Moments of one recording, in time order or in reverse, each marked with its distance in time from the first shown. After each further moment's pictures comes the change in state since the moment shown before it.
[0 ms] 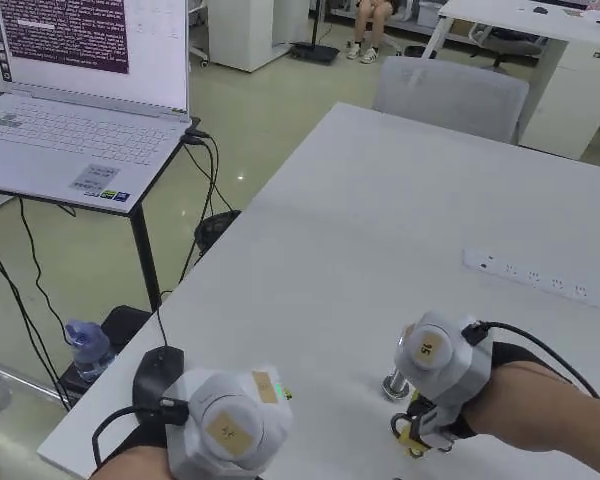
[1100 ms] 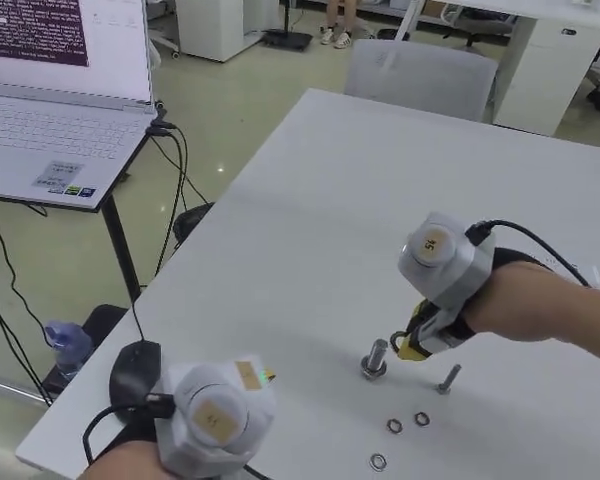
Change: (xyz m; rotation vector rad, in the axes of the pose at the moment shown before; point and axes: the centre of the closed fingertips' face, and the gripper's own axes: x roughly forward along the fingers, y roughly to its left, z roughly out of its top) left arm 0.012 -0.003 0.001 -0.029 -0.018 -0.017; right arm -0.042 -0.057 0.025 0.055 -0.053 -0.032
